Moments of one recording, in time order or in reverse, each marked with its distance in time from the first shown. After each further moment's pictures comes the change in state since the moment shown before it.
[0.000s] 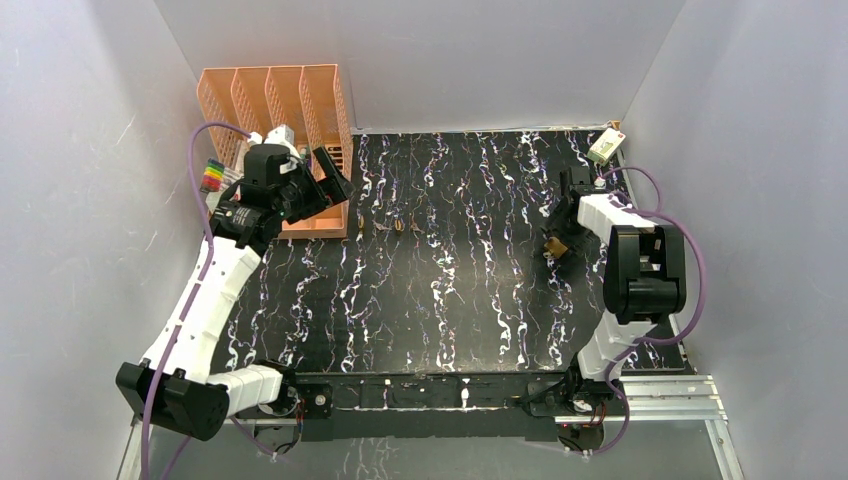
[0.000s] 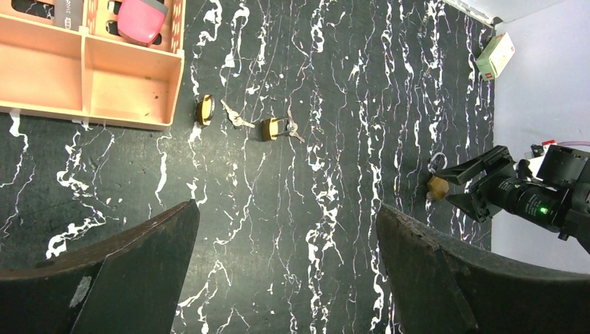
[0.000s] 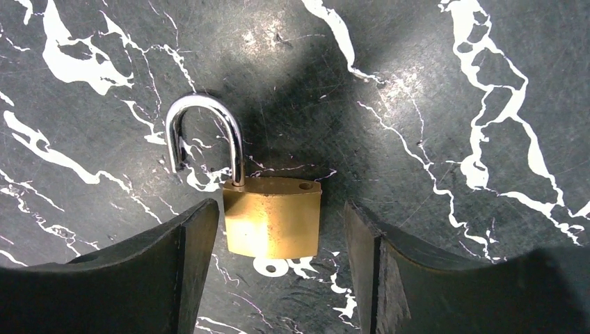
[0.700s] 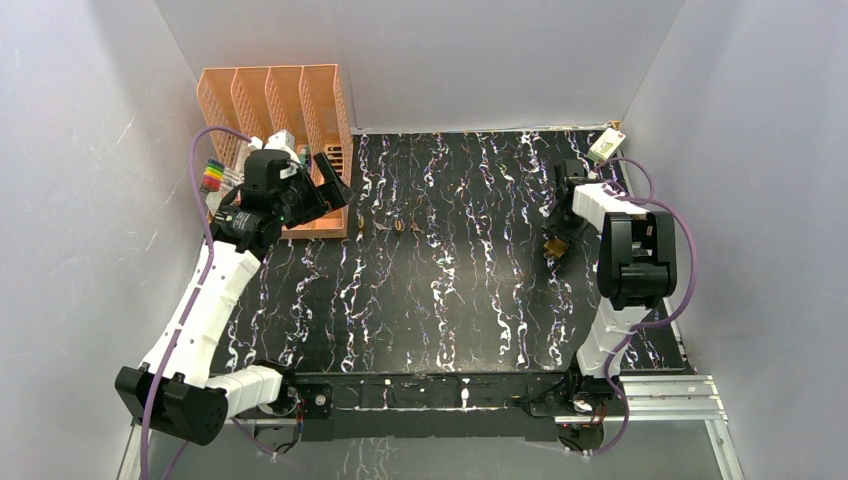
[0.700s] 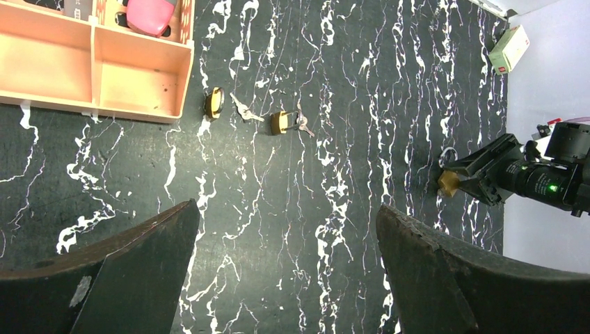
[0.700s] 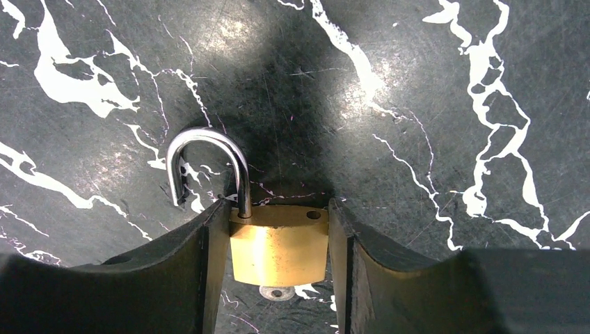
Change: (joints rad) left arm 0.000 -0.020 -0.034 -0.002 -0.011 0.016; right arm 0.009 0.114 0.125 -0.076 0.033 -0.072
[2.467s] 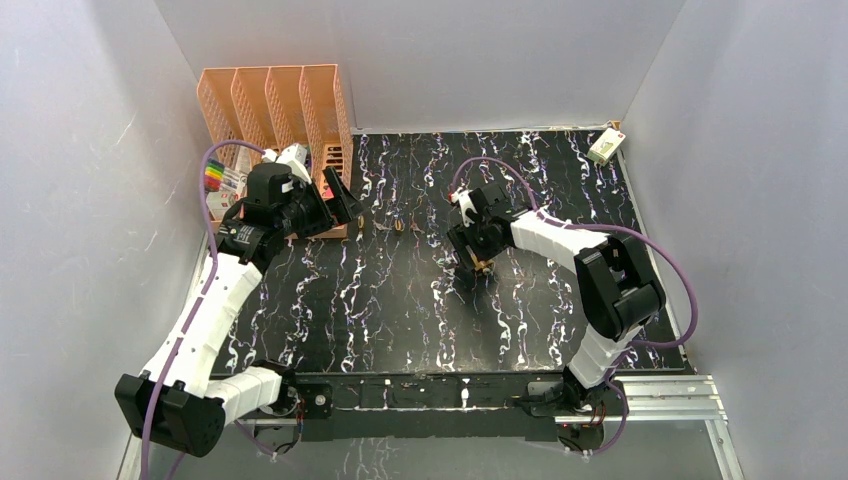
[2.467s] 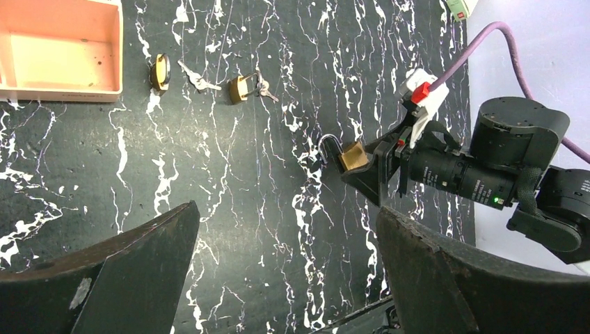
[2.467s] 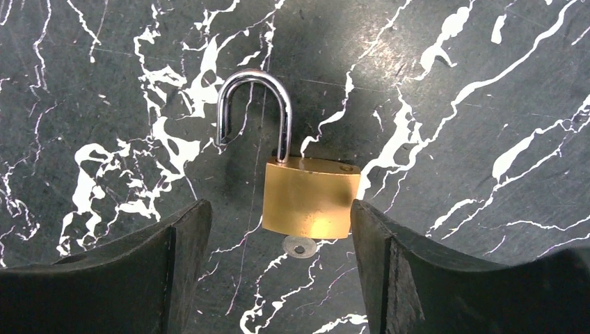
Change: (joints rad) left arm 0.000 -0.057 -0.129 0.086 0.177 0.008; right arm 0.508 -0.155 -0.135 0.162 -0.404 -0.742
